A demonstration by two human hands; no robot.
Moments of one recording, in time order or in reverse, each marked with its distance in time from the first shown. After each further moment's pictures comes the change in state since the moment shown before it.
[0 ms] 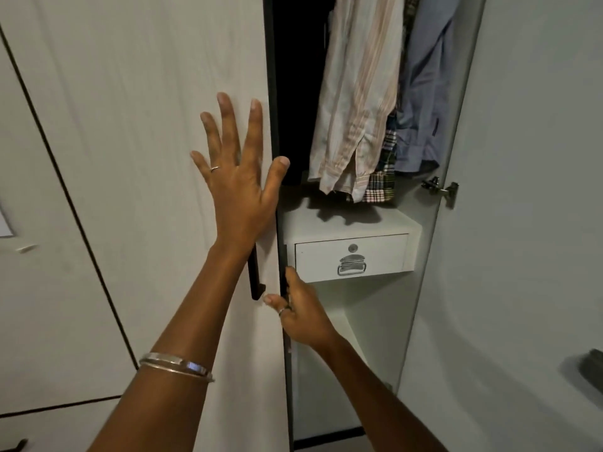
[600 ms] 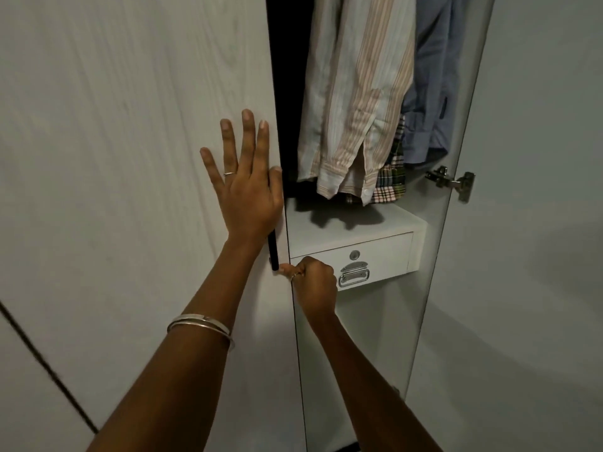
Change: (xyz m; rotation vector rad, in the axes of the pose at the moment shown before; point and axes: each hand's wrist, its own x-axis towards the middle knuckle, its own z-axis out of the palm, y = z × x) left_hand 0.021 -0.084 0.137 0.236 0.008 0.110; right_hand 0.131 0.056 -0.011 -0.262 0.491 0.308
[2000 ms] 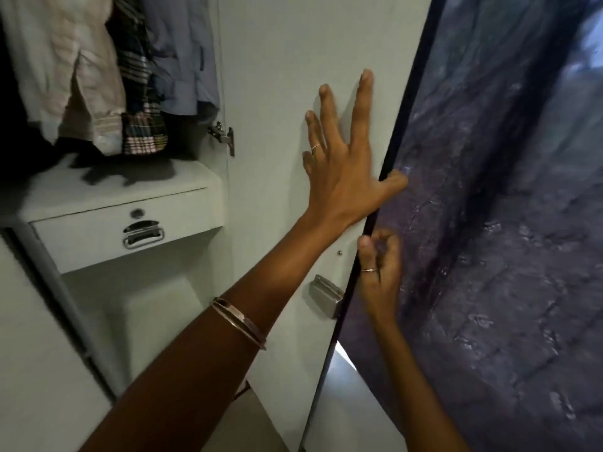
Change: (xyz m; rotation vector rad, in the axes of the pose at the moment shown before) left_hand -0.038 0.470 -0.082 -1.018 -0.445 0.005; right_hand -0.142 0.223 -0.386 0.283 0.640 -0.174
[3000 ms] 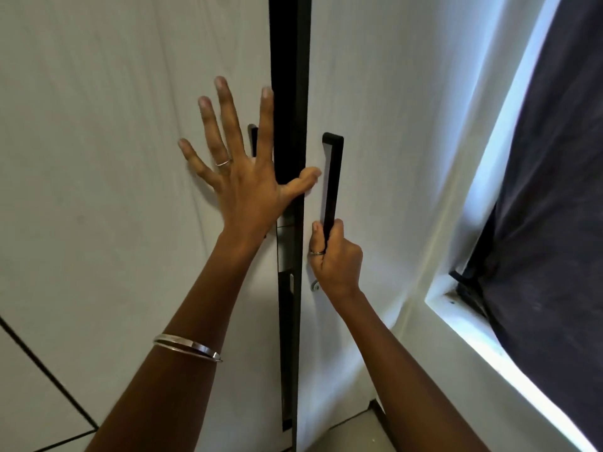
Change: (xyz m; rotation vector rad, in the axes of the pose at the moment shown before) left_hand -0.071 -0.262 -0.346 0.996 0.426 -0.191; right_hand -0.101 -0.076 0.391 -0.218 -0.137 -0.458
